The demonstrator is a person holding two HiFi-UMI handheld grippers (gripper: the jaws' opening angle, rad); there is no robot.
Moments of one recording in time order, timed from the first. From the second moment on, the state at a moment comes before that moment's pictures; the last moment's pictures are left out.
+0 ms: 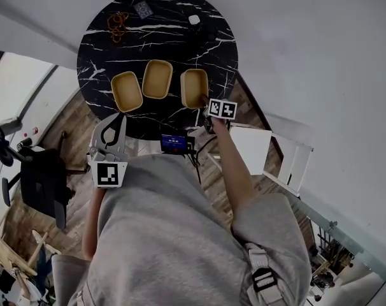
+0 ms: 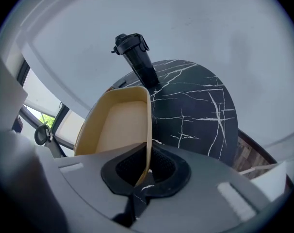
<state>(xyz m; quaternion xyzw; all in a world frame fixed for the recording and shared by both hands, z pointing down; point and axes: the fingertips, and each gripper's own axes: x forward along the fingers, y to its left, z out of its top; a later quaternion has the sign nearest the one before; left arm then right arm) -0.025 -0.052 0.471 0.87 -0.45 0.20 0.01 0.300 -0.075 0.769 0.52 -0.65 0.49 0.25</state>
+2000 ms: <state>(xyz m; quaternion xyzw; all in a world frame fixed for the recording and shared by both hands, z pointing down) -0.128 -0.057 0.498 0.87 -0.46 0.18 0.02 0.151 -0.117 0.754 0.55 -0.57 0.56 0.22</state>
